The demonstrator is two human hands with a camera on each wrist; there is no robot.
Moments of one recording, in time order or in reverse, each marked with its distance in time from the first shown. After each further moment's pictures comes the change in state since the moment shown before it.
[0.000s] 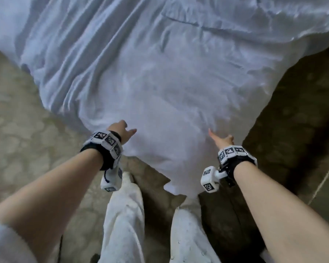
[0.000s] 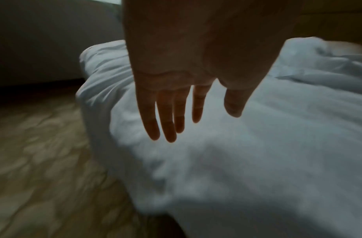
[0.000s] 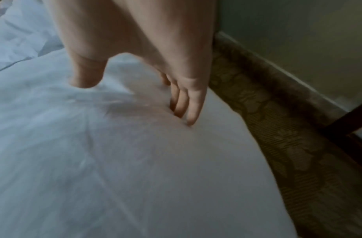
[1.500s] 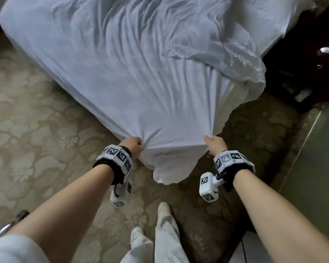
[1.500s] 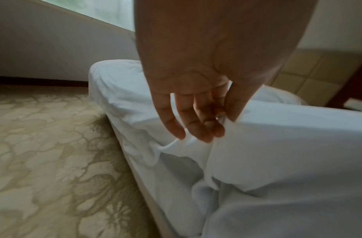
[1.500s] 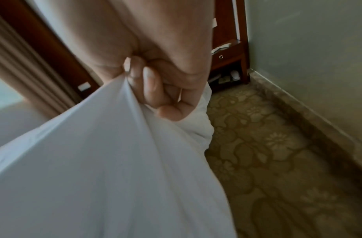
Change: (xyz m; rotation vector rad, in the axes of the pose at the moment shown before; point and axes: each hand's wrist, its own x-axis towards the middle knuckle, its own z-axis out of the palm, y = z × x) left_hand -0.219 0.025 0.095 -0.156 0.110 0.242; right_hand -0.121 0.094 -0.132 -0.226 -0.037 -0.518
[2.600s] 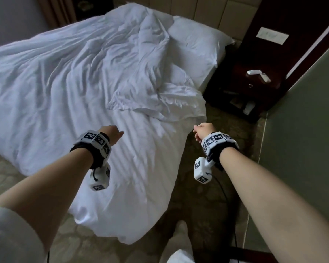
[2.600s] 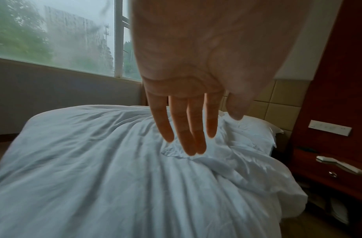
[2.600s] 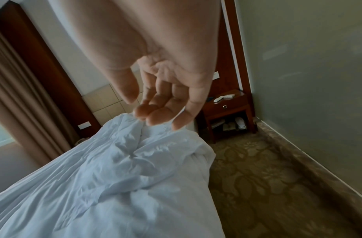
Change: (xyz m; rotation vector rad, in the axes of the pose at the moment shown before) left_hand 0.066 0.215 -0.111 0.233 0.151 0.108; right_hand 0.086 -0.052 -0.220 0.161 0.269 -0.121
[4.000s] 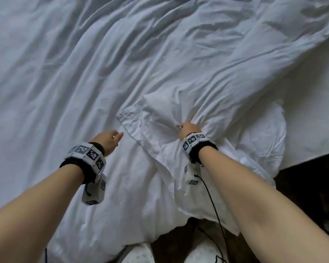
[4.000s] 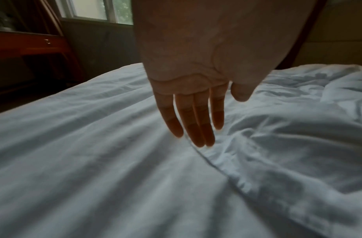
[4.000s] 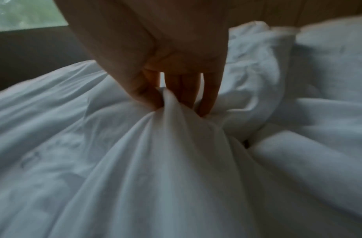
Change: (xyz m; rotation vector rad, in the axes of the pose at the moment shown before) left_hand 0.385 0.007 -0.005 -0.656 -0.055 -0.710; right_hand 0.455 -0.226 0.266 -1.009 -0.749 -0.454
